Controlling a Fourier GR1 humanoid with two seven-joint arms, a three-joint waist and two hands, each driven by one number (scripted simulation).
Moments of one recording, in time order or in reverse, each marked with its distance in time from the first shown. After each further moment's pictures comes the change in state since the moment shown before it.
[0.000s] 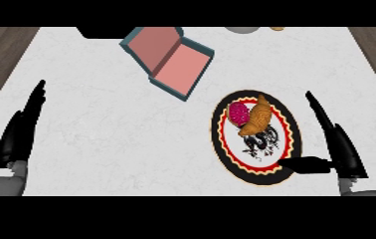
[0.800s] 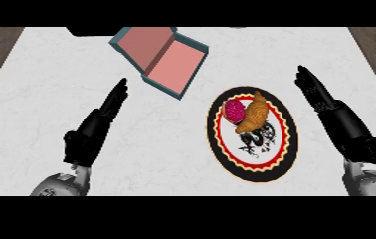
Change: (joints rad) left arm -0.044 -0.204 -0.268 -0.224 0.120 -0.110 0.027; right arm -0.119 -0.006 -0.029 -0.185 -0.311 0.258 0.092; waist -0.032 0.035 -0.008
